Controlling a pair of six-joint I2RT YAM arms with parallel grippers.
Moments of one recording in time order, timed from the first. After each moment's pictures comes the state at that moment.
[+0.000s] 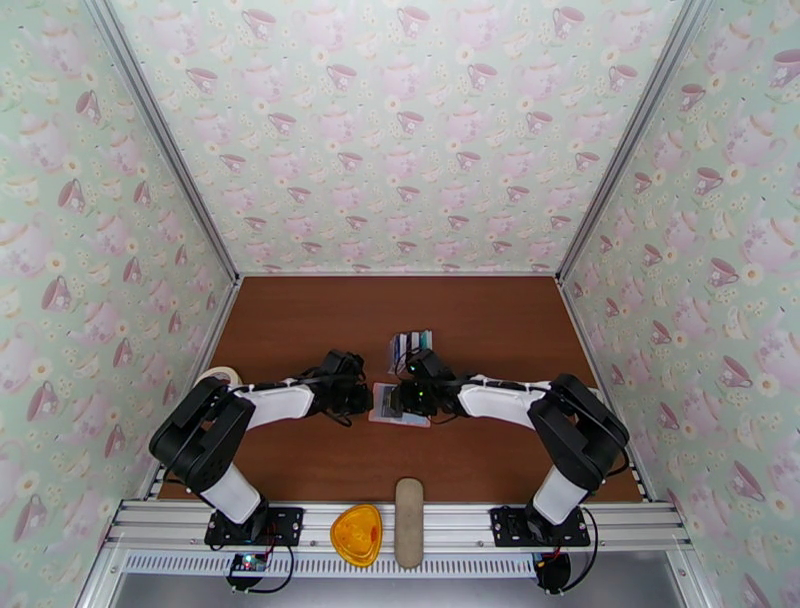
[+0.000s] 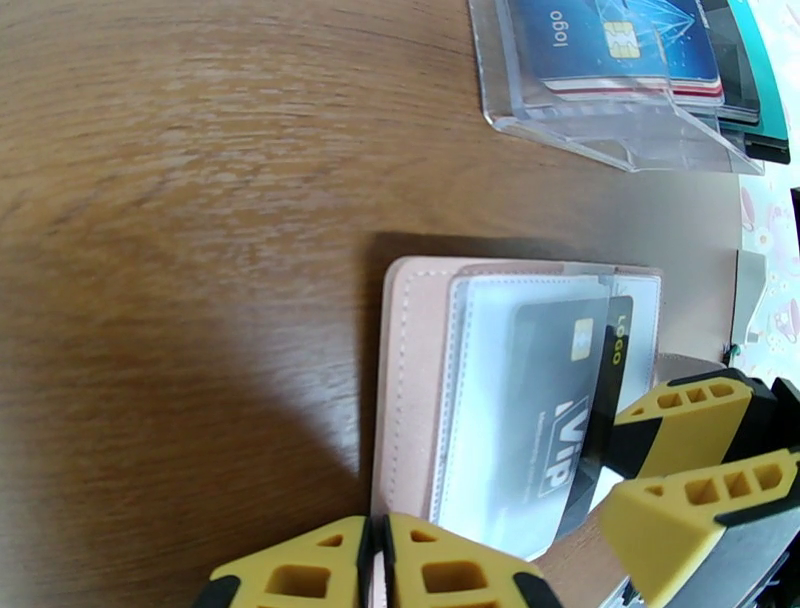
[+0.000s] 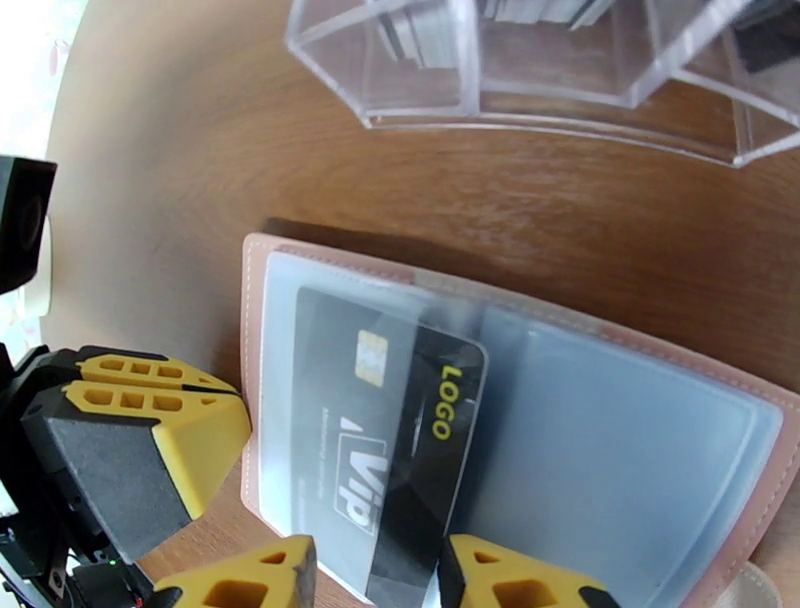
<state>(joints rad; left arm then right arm) -0.55 1.65 0.71 -0.08 0.34 -0.64 0.77 1.70 0.89 -0.16 -0.24 0.76</state>
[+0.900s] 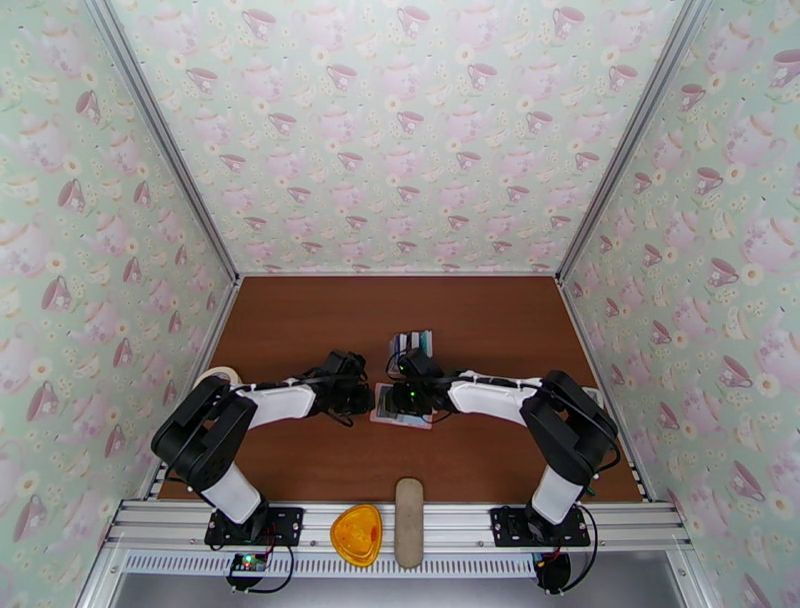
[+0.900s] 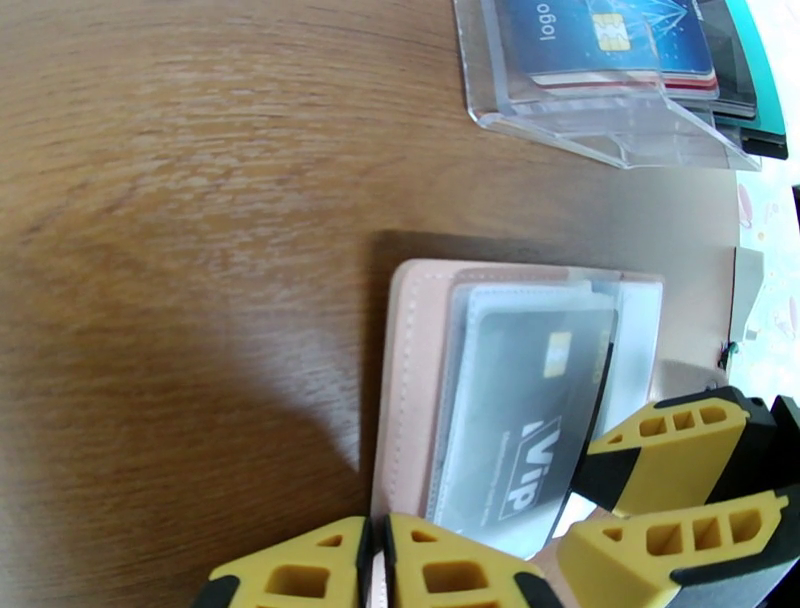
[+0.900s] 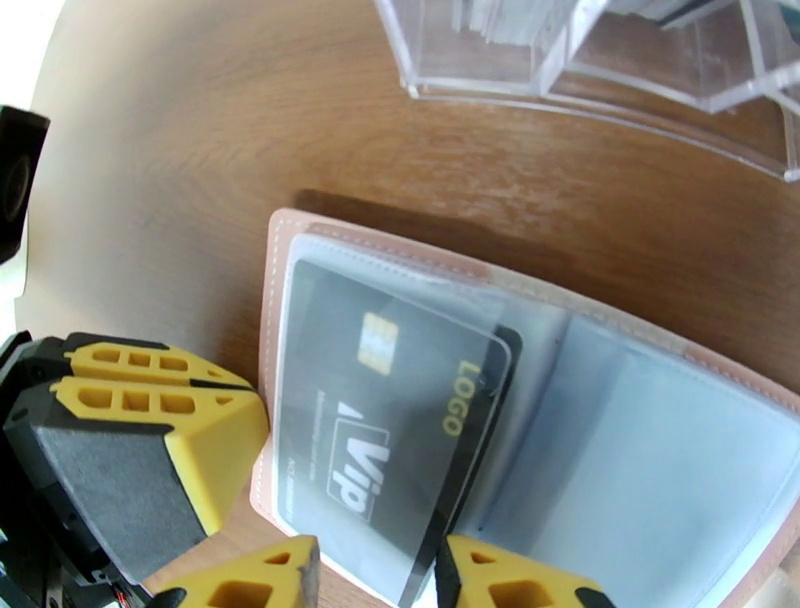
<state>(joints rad) -0.56 1.66 0.73 -0.08 0.34 -0.65 0.81 1.75 0.96 -0.25 -0.21 0.74</state>
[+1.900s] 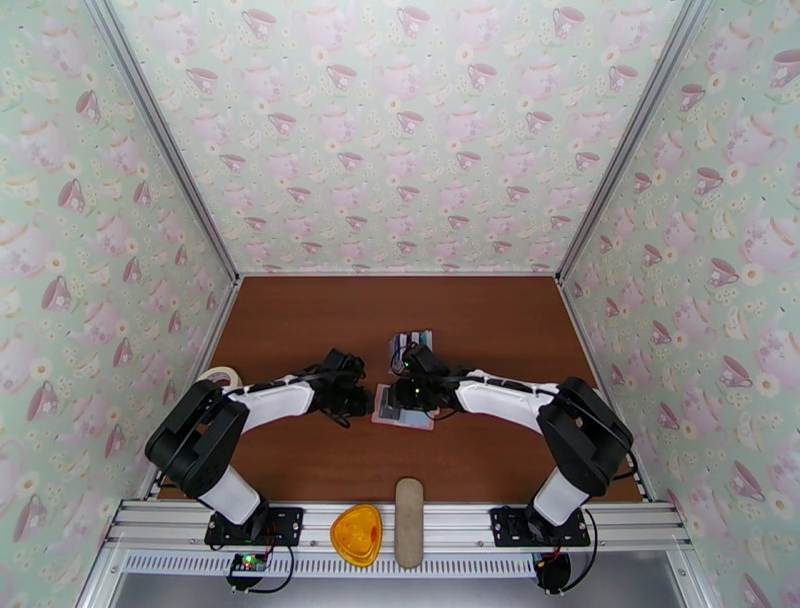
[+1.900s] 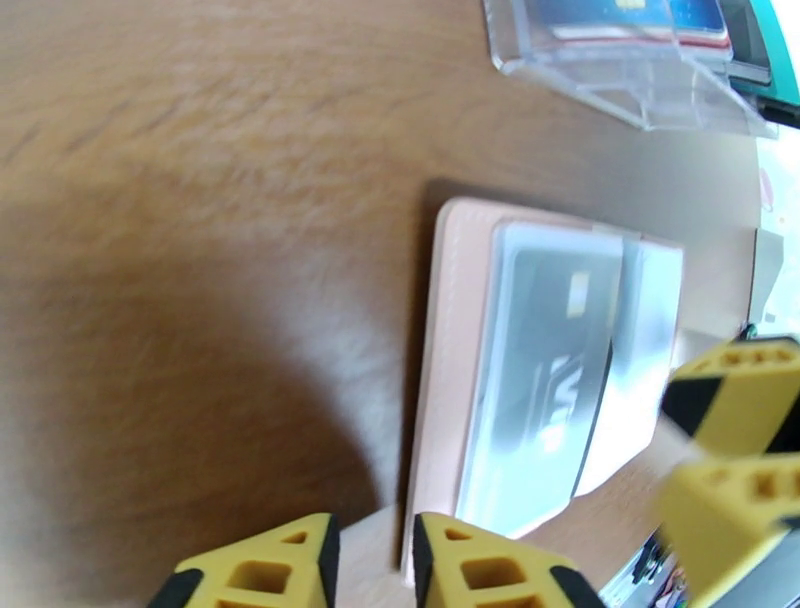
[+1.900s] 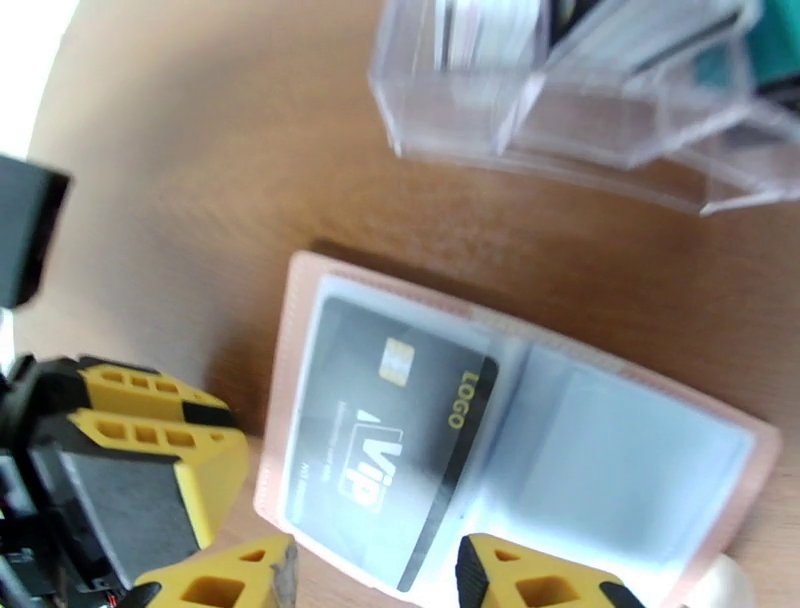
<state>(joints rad) -0.55 1.61 0.76 -0.27 0.33 -0.62 0.77 1.65 0.96 -0.30 -0.14 0.70</state>
